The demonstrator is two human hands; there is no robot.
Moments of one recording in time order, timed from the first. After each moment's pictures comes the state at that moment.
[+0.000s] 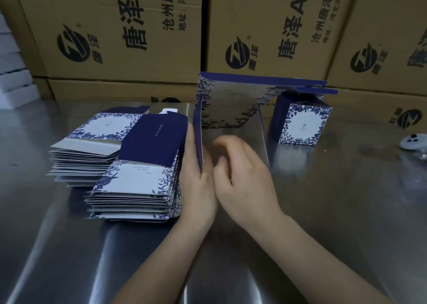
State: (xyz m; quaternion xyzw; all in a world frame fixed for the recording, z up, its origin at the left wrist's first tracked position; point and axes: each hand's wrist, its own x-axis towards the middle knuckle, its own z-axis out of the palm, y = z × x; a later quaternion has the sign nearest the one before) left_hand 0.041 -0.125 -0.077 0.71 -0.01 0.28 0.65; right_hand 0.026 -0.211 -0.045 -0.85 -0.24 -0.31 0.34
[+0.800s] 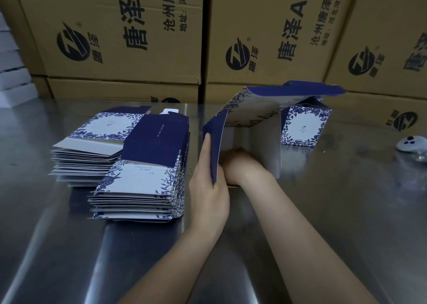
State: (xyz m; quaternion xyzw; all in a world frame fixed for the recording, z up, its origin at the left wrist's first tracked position) left_hand 0.044 -0.134 -0.103 0.70 -0.02 0.30 0.65; right_hand 0.106 -0.195 -0.036 -0.99 -0.11 0.09 0.06
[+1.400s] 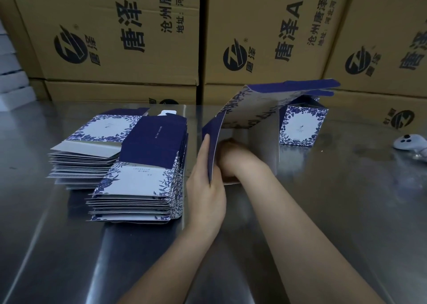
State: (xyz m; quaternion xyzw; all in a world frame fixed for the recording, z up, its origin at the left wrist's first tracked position) left_hand 0.049 -0.130 -0.106 0.73 -0.01 0.29 0.61; right_hand 0.116 -0.190 -0.026 -0.99 -0.13 0.06 0.07
